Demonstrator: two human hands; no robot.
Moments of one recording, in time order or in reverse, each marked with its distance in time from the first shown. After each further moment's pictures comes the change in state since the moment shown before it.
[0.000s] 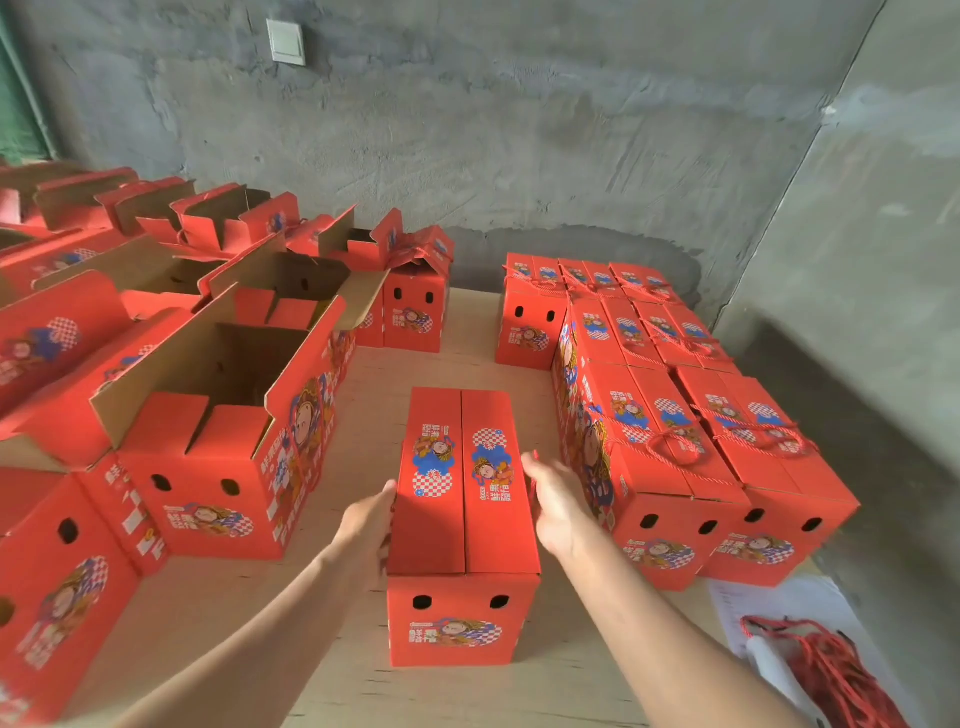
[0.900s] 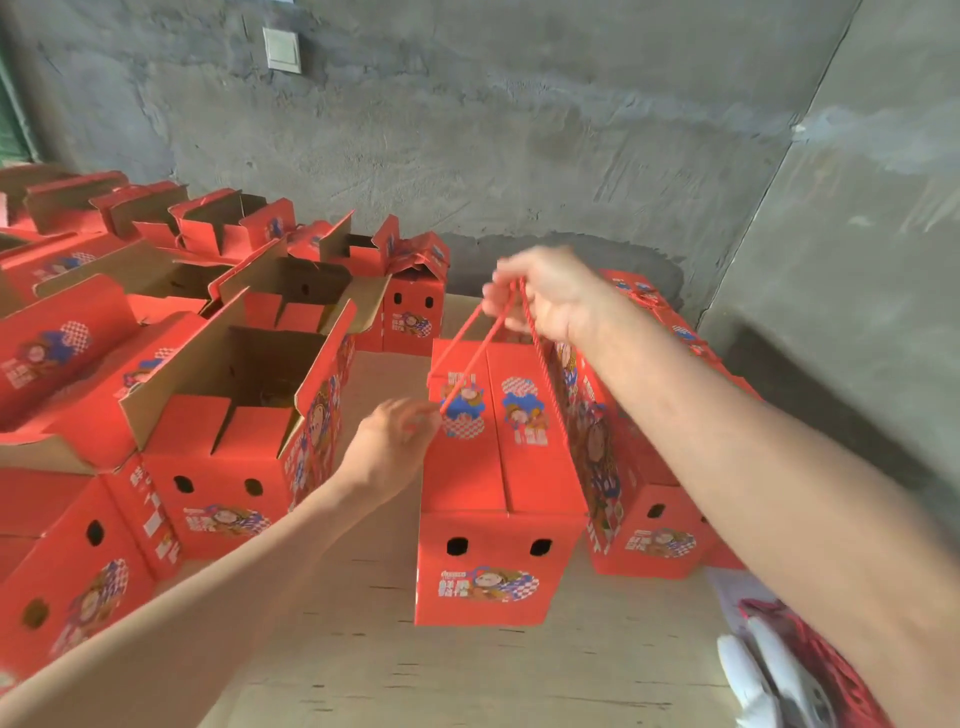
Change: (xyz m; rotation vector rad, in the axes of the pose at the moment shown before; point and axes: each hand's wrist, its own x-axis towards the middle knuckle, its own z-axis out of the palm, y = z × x) left_hand -0.047 0.077 -0.026 0.670 -0.073 0.987; right_hand -0.067 -0.171 0.088 -0.390 -0.255 -0.301
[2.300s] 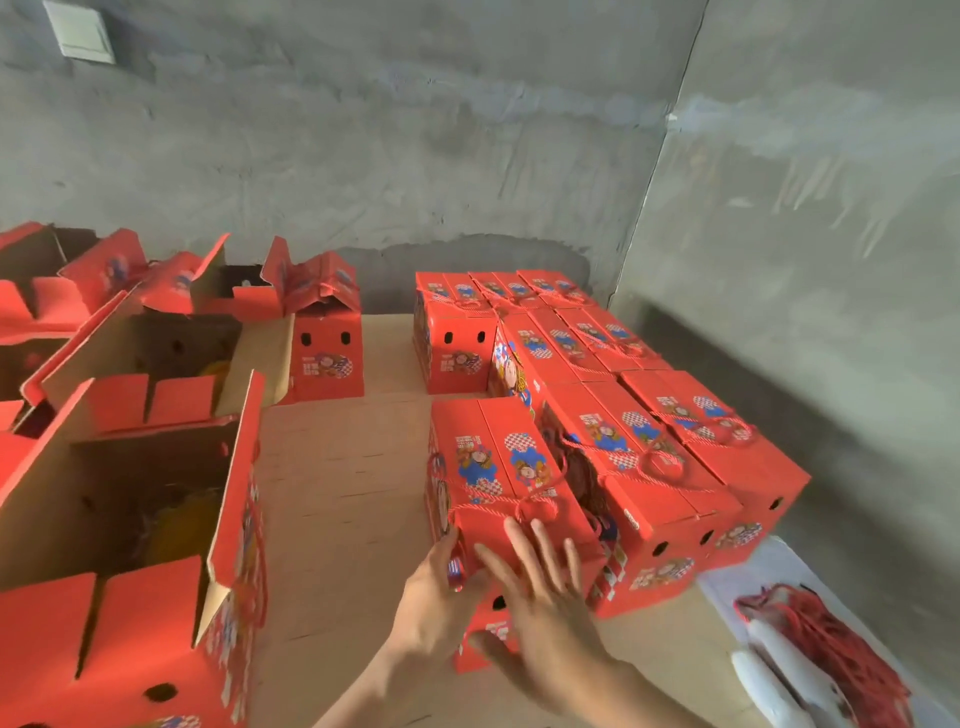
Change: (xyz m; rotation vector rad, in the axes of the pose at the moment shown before) left_hand 0.026 -0.054 0.091 -0.280 -0.458 -0.223; right_hand -0.015 0.246 0.022 -1.406 0.161 -0.118
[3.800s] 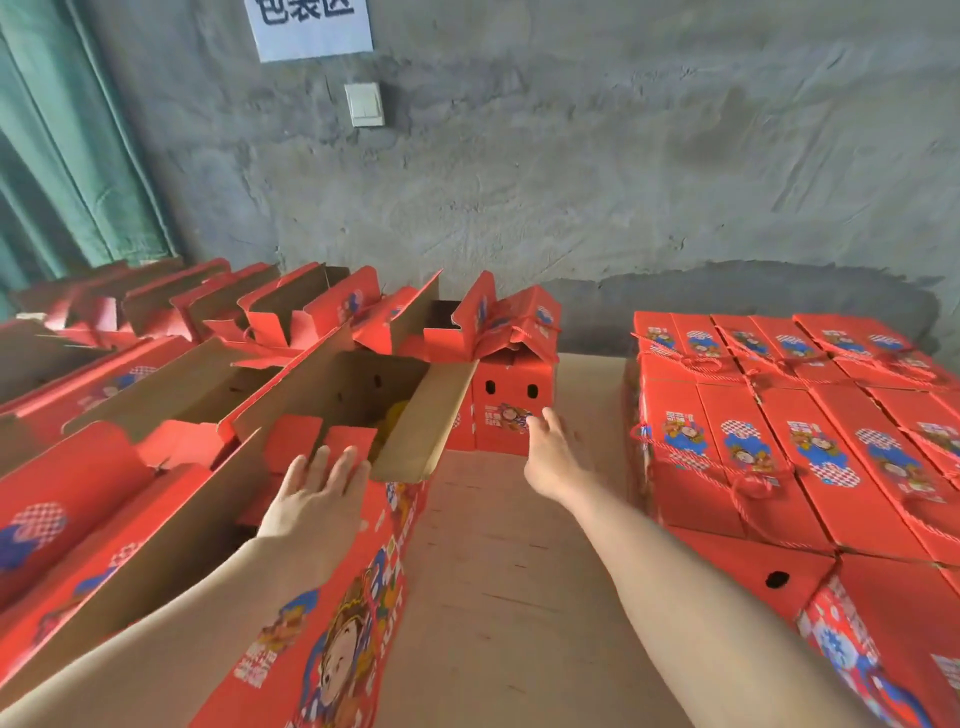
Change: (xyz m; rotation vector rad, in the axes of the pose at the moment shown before) left_hand 0.120 -0.016 -0.240 1.461 0.293 -0.381; right_hand 0.403 -0.052 -0.010 0.362 0.068 -0.161
